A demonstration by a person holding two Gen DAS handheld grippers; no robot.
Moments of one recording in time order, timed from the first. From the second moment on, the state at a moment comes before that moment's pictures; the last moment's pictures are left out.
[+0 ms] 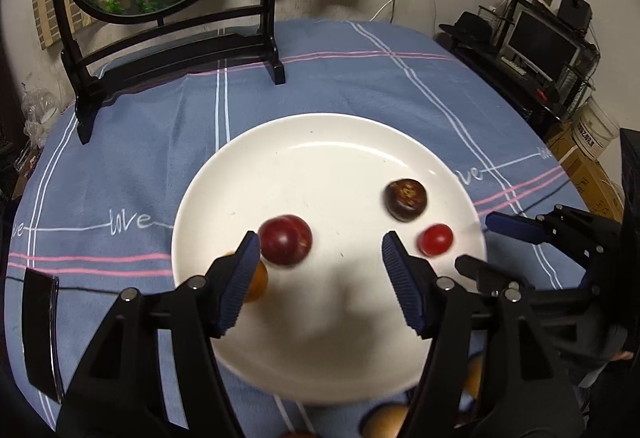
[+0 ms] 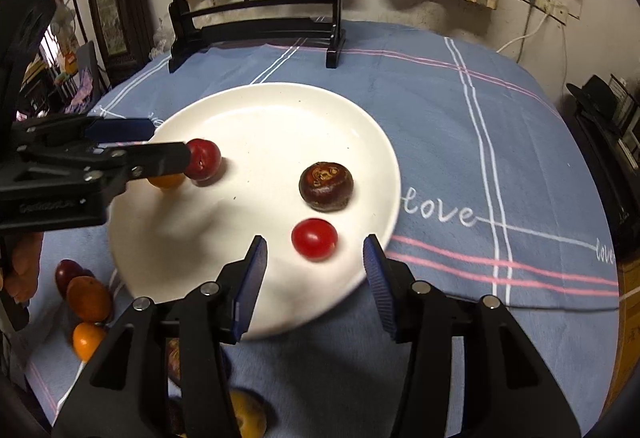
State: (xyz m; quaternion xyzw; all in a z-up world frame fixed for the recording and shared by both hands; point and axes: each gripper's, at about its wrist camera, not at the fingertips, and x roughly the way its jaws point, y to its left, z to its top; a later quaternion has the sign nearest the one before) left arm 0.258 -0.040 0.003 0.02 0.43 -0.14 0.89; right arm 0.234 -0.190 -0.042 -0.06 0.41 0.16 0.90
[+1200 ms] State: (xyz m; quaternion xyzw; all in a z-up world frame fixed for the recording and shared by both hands) left arm 0.087 0.058 -0.034 0.01 0.44 -0.07 0.90; right arm 0.058 -0.233 -0.060 0.01 0.38 0.15 0.91
